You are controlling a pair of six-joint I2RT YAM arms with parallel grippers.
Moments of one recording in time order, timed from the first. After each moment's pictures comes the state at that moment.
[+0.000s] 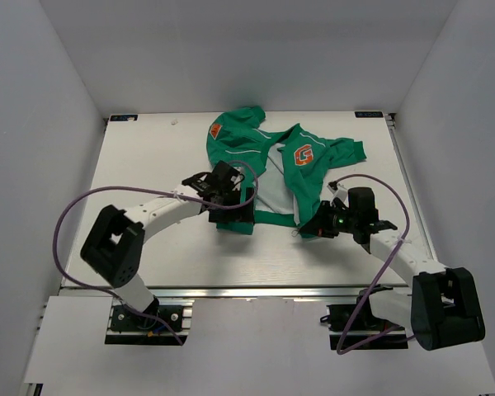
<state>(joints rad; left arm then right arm) -0.66 1.61 1.12 -0.50 0.15 -0.53 0.22 1.16 0.48 -0.08 -0.66 0.42</state>
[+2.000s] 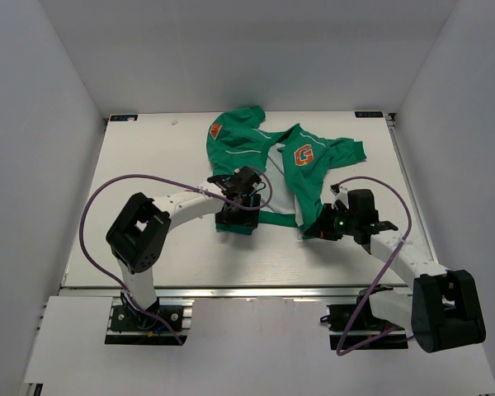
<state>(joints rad) -0.76 1.82 1.26 -0.65 -0.11 -0.57 0.22 1.14 0.48 -0.17 -0.54 0.38</state>
